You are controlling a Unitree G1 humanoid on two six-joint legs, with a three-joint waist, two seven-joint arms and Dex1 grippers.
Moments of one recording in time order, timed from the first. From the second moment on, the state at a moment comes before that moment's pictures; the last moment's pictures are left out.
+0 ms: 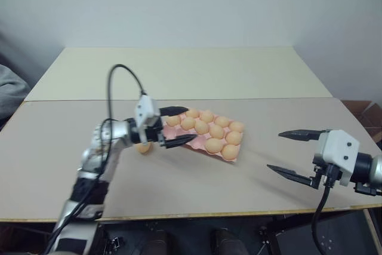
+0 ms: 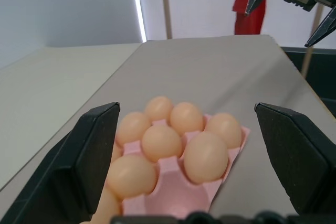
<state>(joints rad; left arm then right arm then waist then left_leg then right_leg) -0.50 0.51 0.01 -0.06 -0.40 0.27 -1.10 0.09 -0.96 -0.43 -0.57 0.44 0.31 1.03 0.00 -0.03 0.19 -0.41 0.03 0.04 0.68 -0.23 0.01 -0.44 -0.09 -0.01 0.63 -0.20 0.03</state>
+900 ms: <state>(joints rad) -0.09 0.64 0.20 -0.27 -0.38 0.44 -0.76 -0.12 -1.05 -0.33 -0.49 0.55 0.29 1.23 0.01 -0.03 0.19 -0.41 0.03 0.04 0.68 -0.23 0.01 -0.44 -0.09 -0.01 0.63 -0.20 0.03</state>
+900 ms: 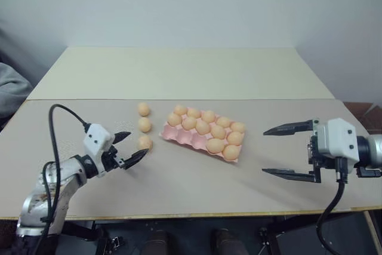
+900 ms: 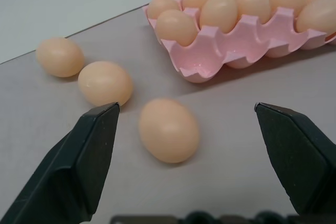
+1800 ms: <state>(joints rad) -0.27 0.48 0.02 0.08 -0.25 0.26 -0.72 -0.10 -1.06 -0.37 -0.50 0.55 0.30 1.19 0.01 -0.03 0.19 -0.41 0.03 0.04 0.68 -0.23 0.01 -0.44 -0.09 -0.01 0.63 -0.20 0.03</state>
